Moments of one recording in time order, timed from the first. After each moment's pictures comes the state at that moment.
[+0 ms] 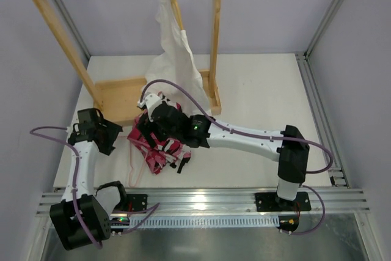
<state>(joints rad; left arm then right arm) 0.25 0.98 0.72 -0.75 0.01 -0.92 1.20 1.77 1.57 -0.34 0.22 0.25</state>
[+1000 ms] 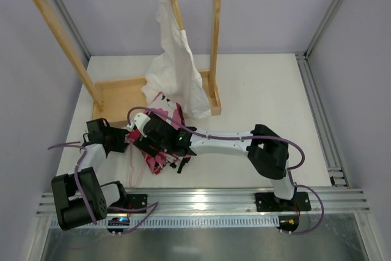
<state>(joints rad) 0.28 1.15 0.42 -0.22 0.17 -1.18 1.23 1.97 1.51 -0.18 0.27 -0.04</state>
